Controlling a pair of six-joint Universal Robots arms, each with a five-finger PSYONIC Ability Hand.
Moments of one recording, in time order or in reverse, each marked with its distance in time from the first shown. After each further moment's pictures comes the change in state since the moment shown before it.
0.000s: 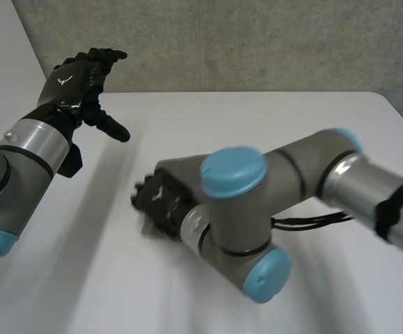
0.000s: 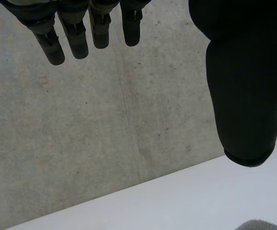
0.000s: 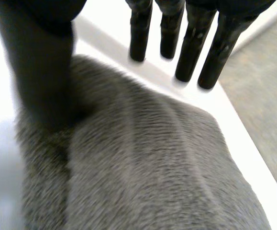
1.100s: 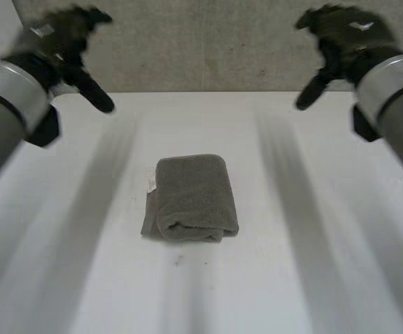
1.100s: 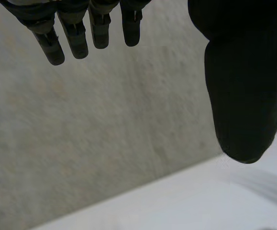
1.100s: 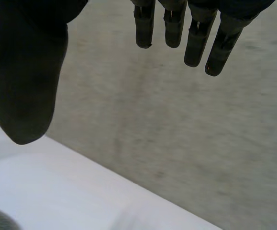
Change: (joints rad) left arm -0.054 0.031 0.344 -0.414 -0.139 0.083; right arm -0.428 -0.613 0.183 0.070 0.225 0.554; left_hand 0.000 0.000 -0.003 0.000 0.000; right_hand -0.118 -0.082 -0.128 -0.111 -0.102
